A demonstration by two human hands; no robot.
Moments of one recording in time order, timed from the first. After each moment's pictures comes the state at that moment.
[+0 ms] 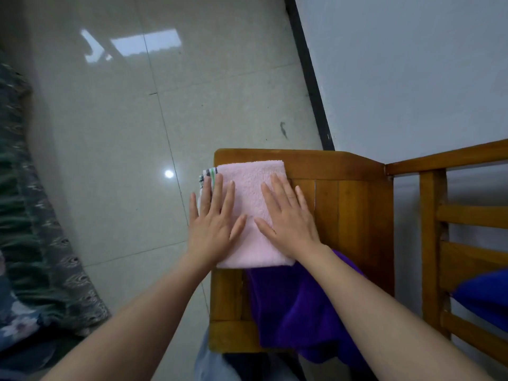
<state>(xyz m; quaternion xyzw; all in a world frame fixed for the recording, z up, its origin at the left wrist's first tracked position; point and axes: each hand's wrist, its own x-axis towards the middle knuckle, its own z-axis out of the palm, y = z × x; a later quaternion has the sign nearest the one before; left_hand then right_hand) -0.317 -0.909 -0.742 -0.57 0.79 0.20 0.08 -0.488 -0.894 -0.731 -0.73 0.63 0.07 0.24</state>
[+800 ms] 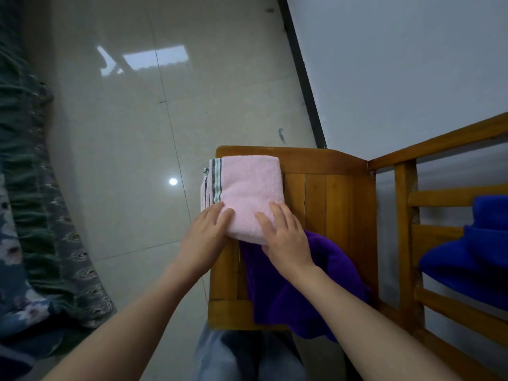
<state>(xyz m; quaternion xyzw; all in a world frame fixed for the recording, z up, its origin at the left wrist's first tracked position) -0.305 -0.870 -0.679 -0.51 0.84 0.21 0.02 -0.478 -0.830 -0.698 -0.74 0.64 0.01 0.18</state>
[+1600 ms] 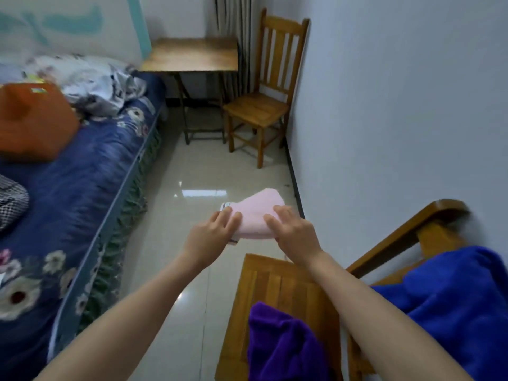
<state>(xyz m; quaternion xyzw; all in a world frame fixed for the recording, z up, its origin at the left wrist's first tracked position) -0.272 -0.883 -0.348 -0.51 0.85 -0.09 -0.05 -0.484 -0.891 -0.352 -0.86 0.45 -0.21 -0.11</state>
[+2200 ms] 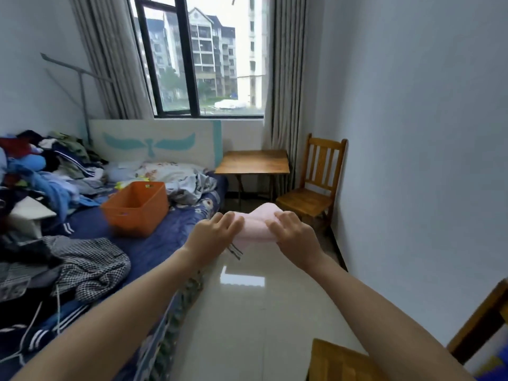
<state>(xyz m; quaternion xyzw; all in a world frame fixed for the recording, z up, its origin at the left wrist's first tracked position) -0.071 -0.830 -0.167 -0.46 0.78 -0.41 -0.14 -0.286 -0.865 -0.184 -0.84 0.32 -0.36 -0.27</state>
